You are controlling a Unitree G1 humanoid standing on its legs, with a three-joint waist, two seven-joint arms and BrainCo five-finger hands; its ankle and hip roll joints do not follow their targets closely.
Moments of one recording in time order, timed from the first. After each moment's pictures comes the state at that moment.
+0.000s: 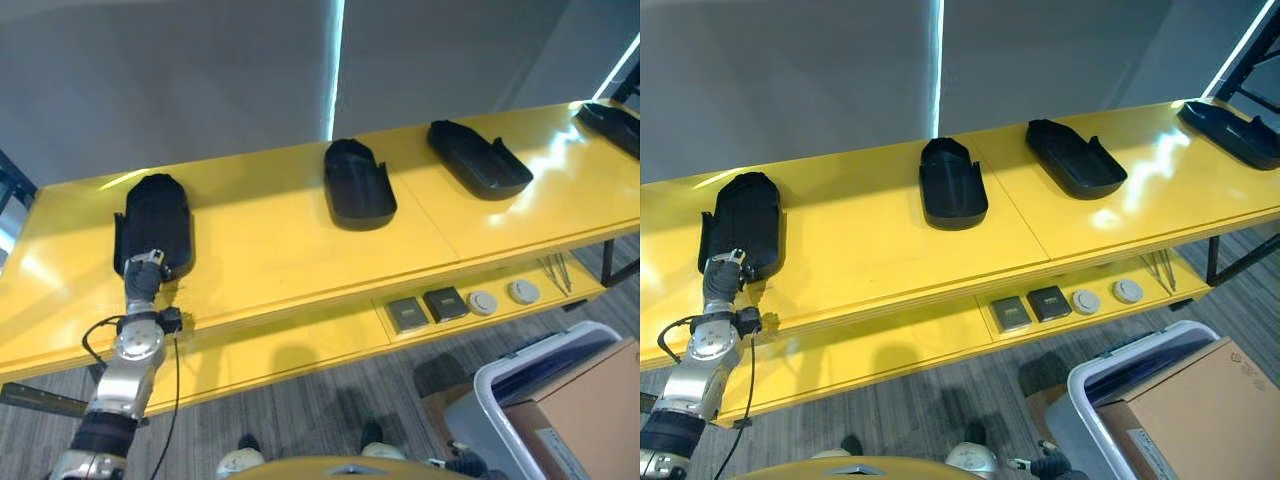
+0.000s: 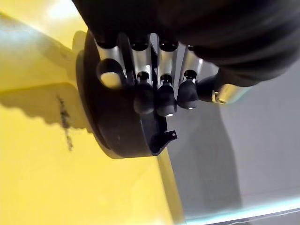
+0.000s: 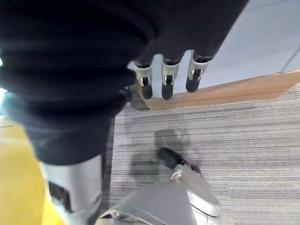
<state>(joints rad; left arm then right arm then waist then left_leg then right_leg) -0.07 0.46 -0.05 0.21 -0.30 -0.02 0.43 0.25 -0.40 0.20 0.76 -0.01 0.12 -0.07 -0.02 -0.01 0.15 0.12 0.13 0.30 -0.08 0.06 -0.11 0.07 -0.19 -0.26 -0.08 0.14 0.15</state>
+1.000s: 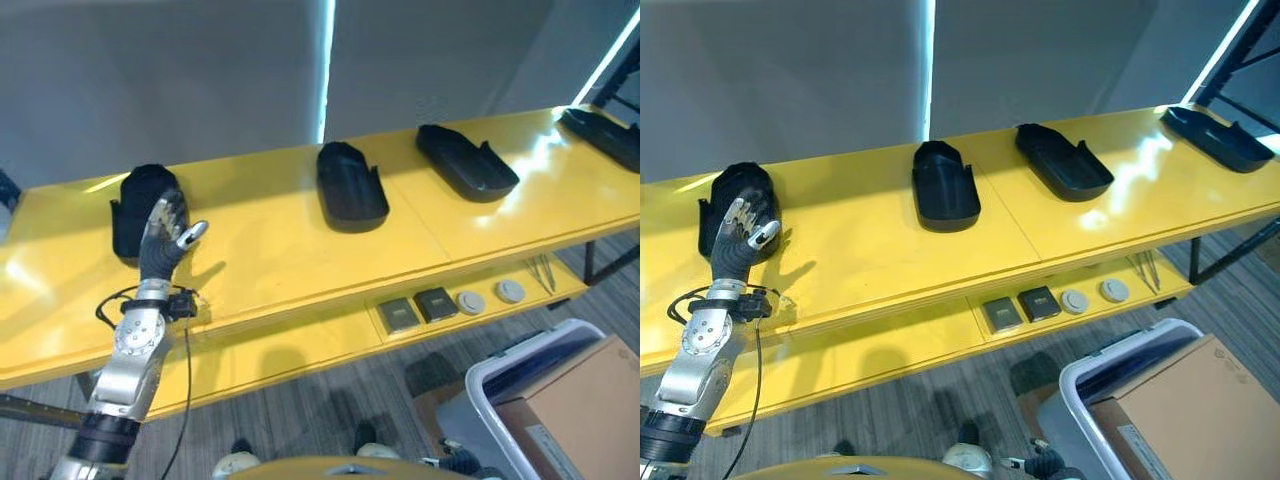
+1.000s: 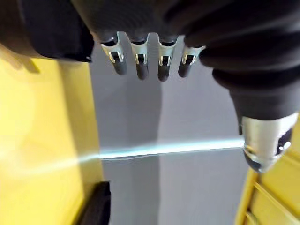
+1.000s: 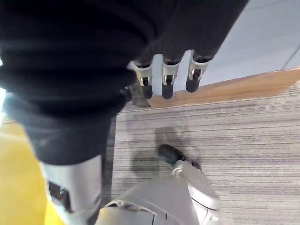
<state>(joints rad) 0.00 0.46 -0.05 -0.17 -0.45 -0.16 0.13 0.24 -0.39 0.22 0.76 -0.02 0.11 -0.03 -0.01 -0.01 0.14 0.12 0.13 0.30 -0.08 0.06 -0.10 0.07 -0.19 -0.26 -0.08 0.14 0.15</state>
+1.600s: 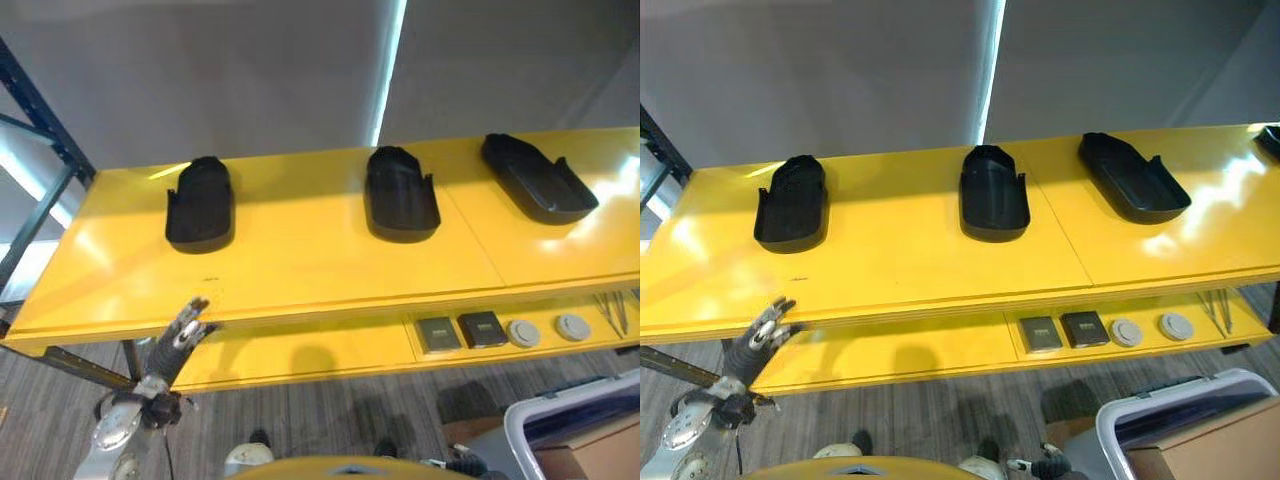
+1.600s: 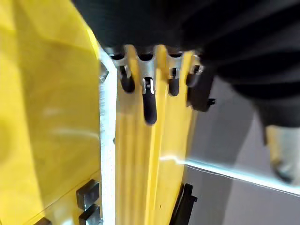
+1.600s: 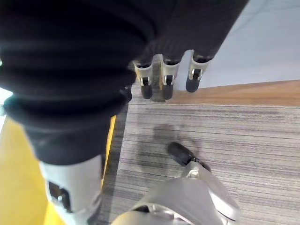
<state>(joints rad) 0.37 0.46 -0.08 0.12 -0.63 -0.18 -0.25 0.22 -0.39 0.19 0.85 0.00 0.11 -0.07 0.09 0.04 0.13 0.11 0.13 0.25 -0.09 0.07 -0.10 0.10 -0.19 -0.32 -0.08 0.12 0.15</state>
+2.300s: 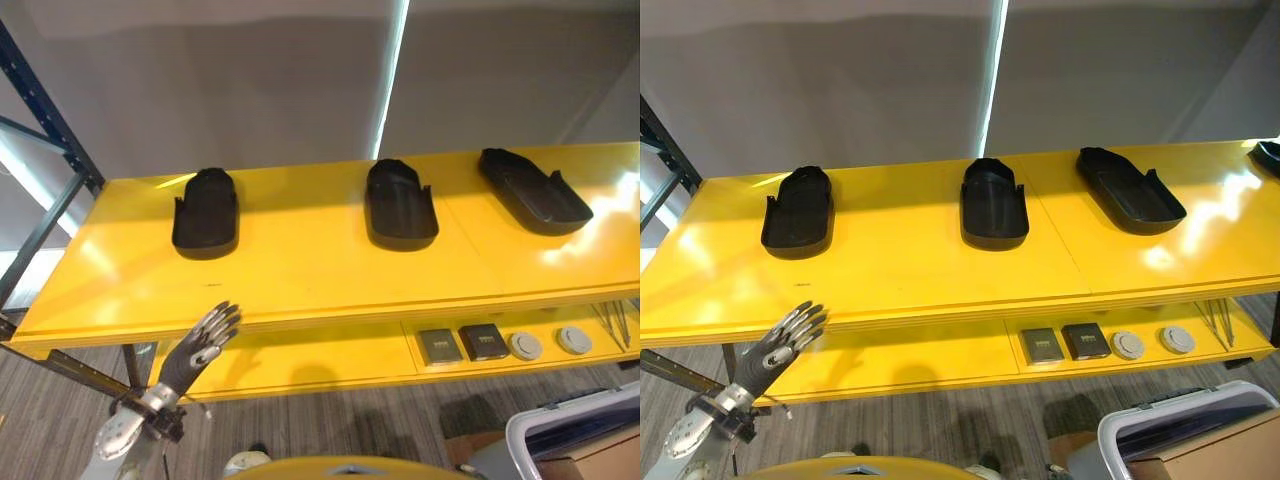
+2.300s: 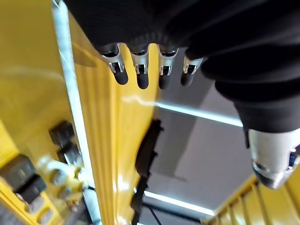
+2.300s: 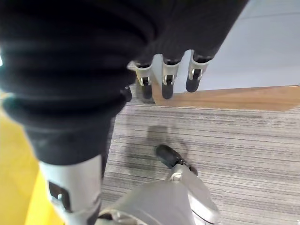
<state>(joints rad) 0.35 0.50 -0.16 -0.01 -0.72 -0.24 -0.58 0.22 -0.39 0.23 0.96 0.00 0.08 -0.07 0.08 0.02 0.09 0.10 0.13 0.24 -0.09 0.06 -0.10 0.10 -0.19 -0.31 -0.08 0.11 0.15</state>
